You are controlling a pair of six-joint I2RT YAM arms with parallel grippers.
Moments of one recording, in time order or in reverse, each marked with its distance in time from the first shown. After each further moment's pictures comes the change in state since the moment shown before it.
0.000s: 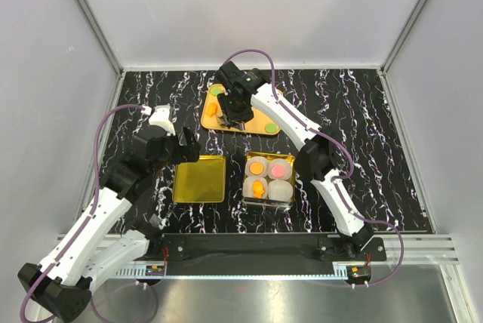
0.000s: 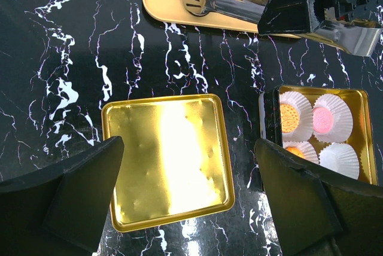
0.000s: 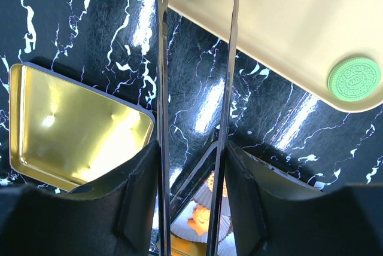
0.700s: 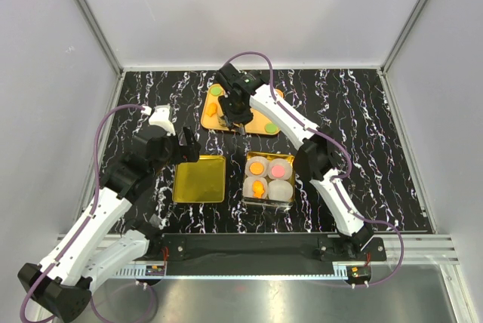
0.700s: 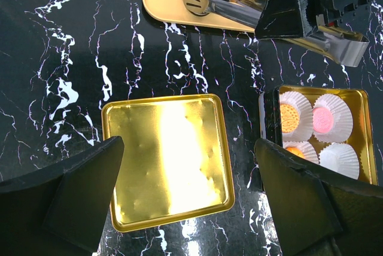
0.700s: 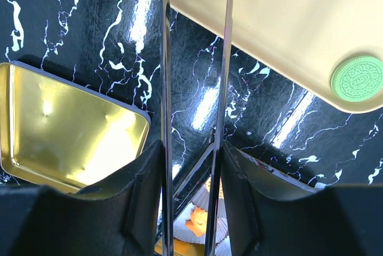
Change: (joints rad) left arm 0.000 0.000 0.000 0.000 0.000 0.000; right arm 0.000 0.015 -0.011 0.000 0.000 -0.003
